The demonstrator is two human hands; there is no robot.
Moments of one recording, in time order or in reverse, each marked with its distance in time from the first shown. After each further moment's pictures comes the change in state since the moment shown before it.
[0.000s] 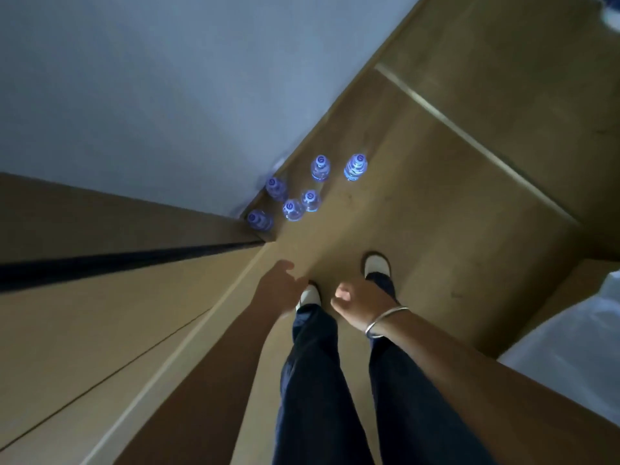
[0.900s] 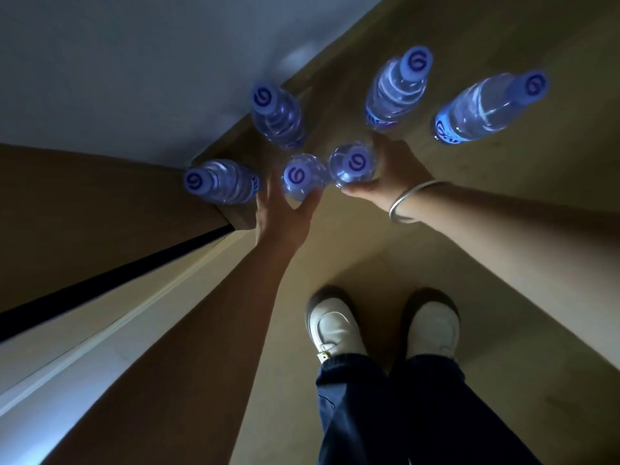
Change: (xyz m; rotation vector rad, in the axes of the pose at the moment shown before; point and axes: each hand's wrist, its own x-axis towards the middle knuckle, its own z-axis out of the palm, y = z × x) left_hand 0.414 -0.103 0.112 -0.339 0.427 0.013; right_hand 0.460 0.067 0.014 -0.053 0.173 -0.236
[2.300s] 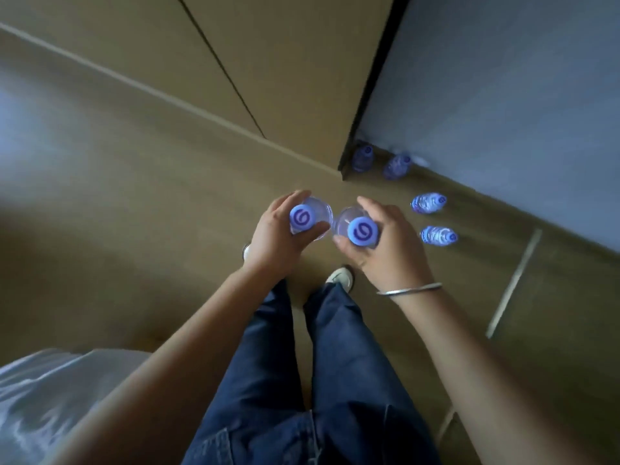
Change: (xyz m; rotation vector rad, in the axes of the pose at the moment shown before) left_hand -0.533 0.145 -0.225 -0.520 0.581 -0.257; right_hand -0.478 -0.249 -0.162 -0.442 -0.312 -0.717
